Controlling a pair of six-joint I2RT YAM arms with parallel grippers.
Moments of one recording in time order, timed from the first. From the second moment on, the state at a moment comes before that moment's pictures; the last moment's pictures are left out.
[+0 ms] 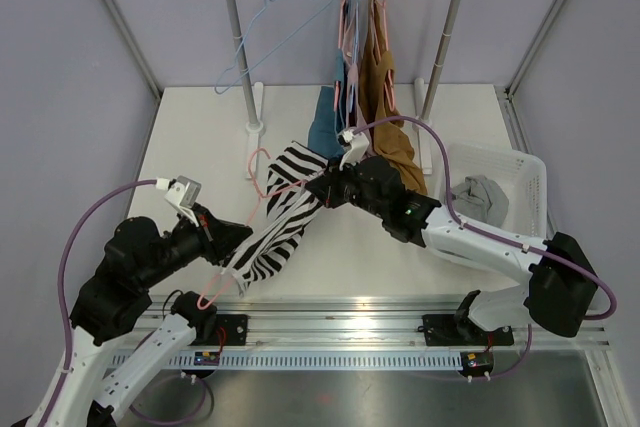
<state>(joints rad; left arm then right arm) -0.53 0.39 0.91 -0.77 0.28 -0.47 0.90 1.35 0.94 0.18 0.01 0.53</state>
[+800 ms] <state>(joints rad) -0.53 0.37 0.95 -0.83 0.31 -0.42 0.79 1.43 1.10 -0.14 0.16 0.48</state>
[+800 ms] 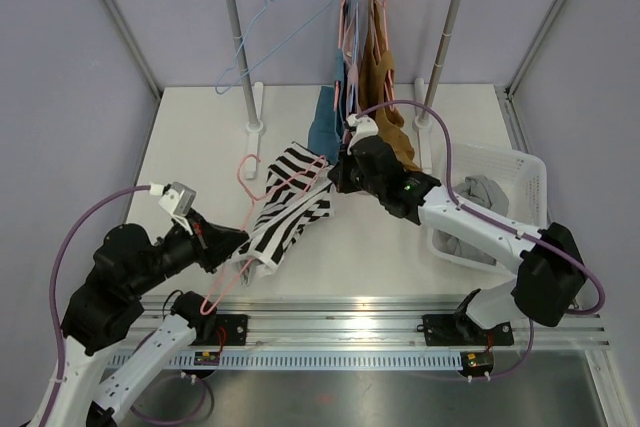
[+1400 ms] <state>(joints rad) -0.54 0.71 0.90 0.09 0.29 -0.44 0.90 1.06 1.11 -0.16 -0.51 0.53</state>
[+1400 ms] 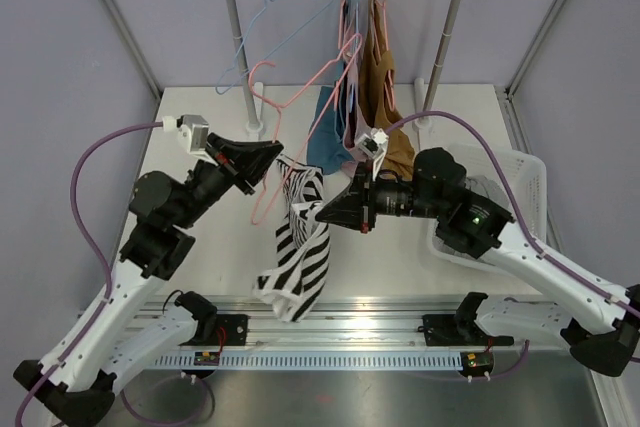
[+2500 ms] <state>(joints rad) -0.54 1.45 1.74 -0.53 -0.15 -0.32 0.98 0.88 0.91 -0.45 0.22 0.48</state>
